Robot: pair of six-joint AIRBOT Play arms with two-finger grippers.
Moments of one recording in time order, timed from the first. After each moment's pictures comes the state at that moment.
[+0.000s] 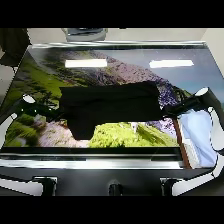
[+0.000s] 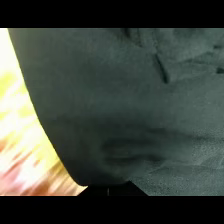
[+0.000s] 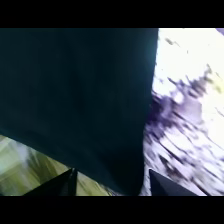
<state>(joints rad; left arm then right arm) 0.18 -1.65 1.16 1.02 -1.17 -1.39 -0.31 -1.80 1.38 -1.03 1.36 1.01</state>
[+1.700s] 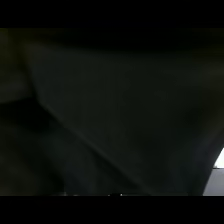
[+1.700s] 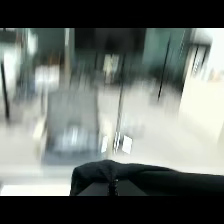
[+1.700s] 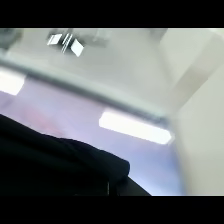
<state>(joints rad) 0.20 -0.76 1.98 1.30 -1.25 -1.55 -0.24 -0.79 1.88 -1.43 1.40 1.04</state>
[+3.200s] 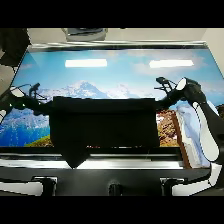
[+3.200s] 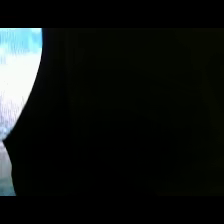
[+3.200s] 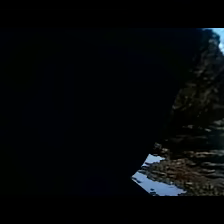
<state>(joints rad) 0.23 -1.59 1.26 1.19 -1.20 -1.42 -0.06 -1.69 1.42 -1.31 1.20 1.06</state>
